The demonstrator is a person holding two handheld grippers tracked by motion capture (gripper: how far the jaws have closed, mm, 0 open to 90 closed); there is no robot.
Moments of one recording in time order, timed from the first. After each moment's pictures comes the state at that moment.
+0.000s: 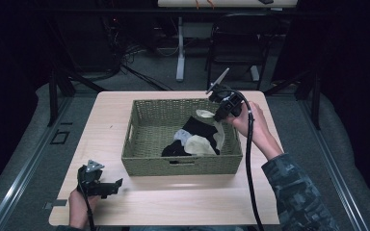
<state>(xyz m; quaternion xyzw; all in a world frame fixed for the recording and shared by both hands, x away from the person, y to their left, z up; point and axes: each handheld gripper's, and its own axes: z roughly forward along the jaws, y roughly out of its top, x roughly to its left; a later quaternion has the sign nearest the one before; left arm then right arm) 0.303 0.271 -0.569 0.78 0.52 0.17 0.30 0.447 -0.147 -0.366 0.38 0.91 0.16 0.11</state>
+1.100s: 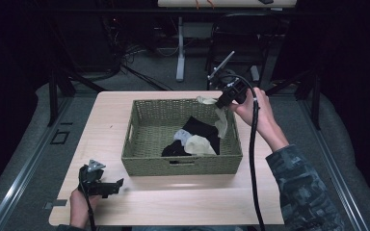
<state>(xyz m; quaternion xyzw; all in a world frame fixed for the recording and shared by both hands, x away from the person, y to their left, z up) 0.305 0.269 -0.569 0.78 0.52 0.17 0.30 0.447 -0.150 -0.321 0.37 0.90 0.18 0.15</state>
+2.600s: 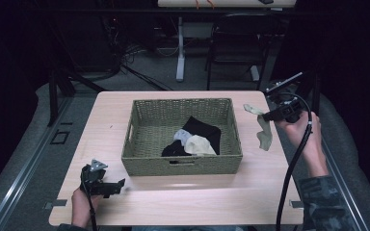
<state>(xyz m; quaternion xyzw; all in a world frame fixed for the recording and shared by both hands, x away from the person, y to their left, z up) 0.306 0.265 -0.570 0.79 0.51 0.17 0.30 0.414 -0.291 -0.363 0.49 0.83 0.21 0.16</state>
